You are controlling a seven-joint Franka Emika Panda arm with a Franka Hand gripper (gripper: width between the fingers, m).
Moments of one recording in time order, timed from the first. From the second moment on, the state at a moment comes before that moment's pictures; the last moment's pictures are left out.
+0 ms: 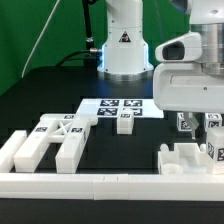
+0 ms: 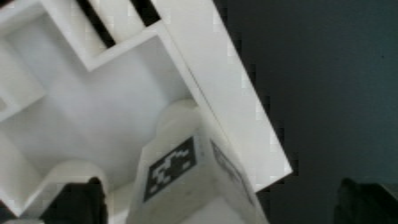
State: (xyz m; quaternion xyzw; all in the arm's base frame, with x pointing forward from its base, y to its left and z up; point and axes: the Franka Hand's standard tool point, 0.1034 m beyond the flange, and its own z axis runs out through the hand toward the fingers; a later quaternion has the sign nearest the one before) arm 0.647 0.126 0.075 -0.98 0.16 -0.03 0.05
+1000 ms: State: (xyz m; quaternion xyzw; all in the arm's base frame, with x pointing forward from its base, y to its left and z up) arm 0.654 0.114 0.074 -0.96 0.26 -0.05 0.04
